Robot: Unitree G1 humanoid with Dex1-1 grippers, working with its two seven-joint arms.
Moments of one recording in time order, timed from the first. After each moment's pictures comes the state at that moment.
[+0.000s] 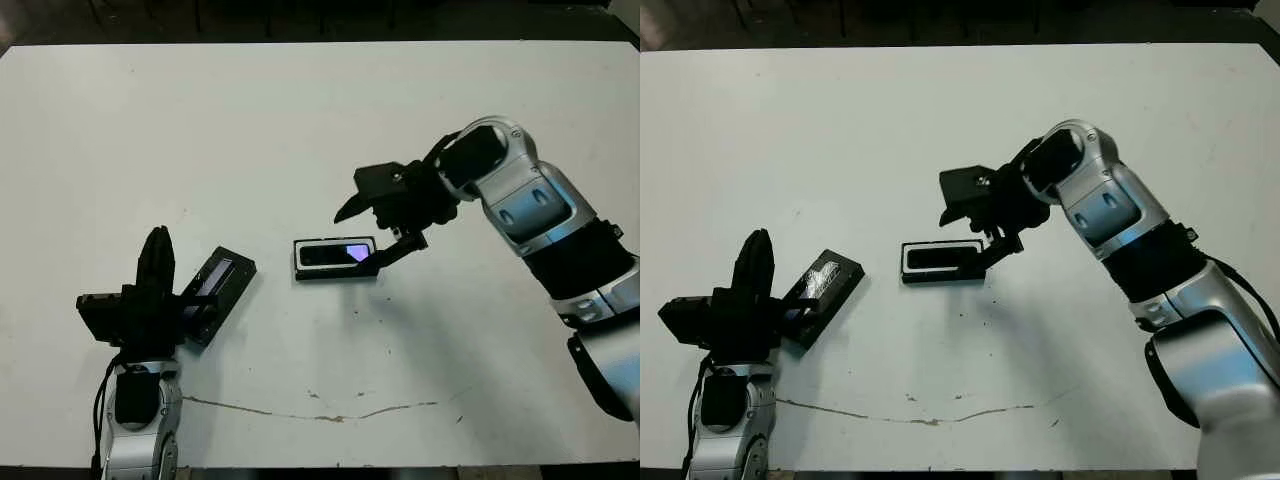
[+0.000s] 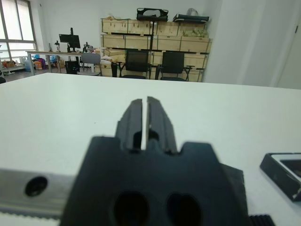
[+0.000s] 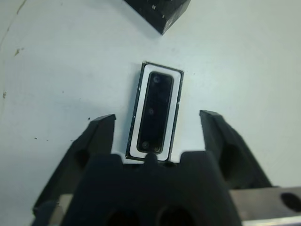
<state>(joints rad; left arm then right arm) 0.20 0.05 0.05 -0.15 -0.06 -0.35 -0.02 -0.95 -0.56 0.51 0.23 -0.09 0.27 1.48</state>
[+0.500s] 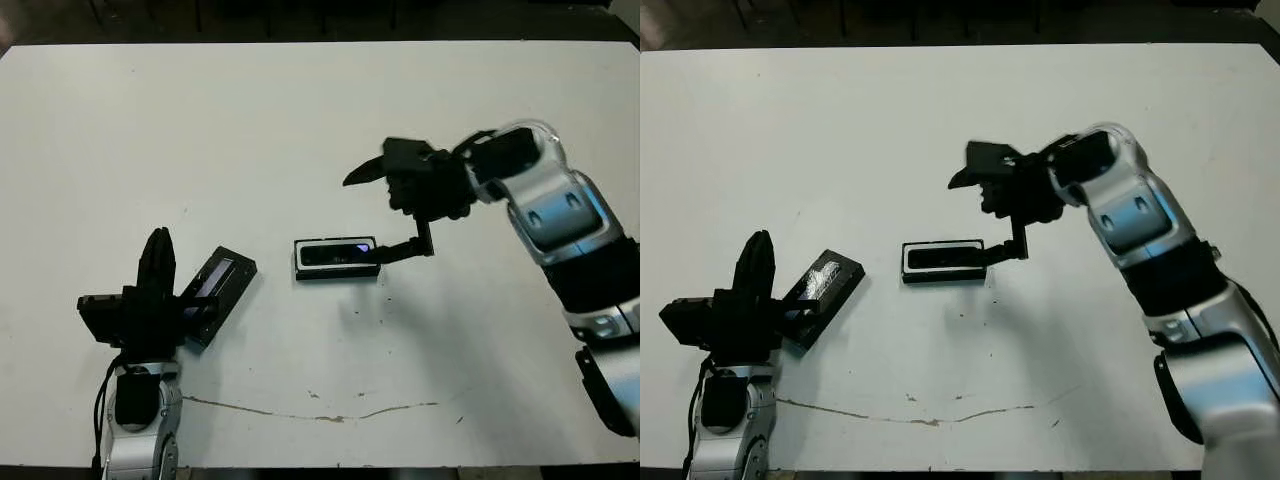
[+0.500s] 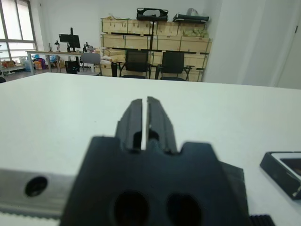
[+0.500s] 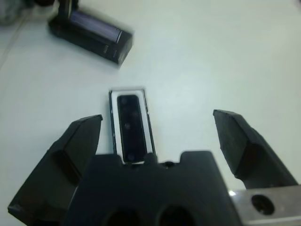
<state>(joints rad) 0.22 0.05 0.06 -0.15 -0.06 -0.37 -0.02 -0.75 -0.57 0.27 0.00 0.07 0.52 1.22</state>
